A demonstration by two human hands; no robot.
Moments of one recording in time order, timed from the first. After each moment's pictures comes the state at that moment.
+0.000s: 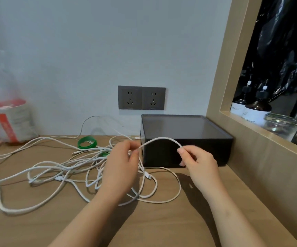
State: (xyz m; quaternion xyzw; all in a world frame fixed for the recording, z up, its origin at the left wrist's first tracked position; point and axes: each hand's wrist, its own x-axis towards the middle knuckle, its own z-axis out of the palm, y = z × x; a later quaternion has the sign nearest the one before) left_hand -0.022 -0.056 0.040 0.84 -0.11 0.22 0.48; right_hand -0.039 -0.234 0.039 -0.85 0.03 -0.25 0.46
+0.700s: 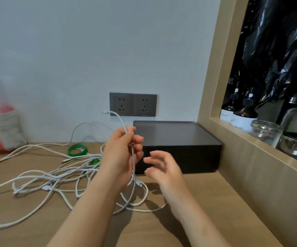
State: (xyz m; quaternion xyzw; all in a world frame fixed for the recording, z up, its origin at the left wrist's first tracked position) left_hand -0.016 -0.085 0.093 0.49 -0.03 0.01 0.87; right_hand -0.050 -0.194 0.045 -0.72 -0.04 -0.09 0.68
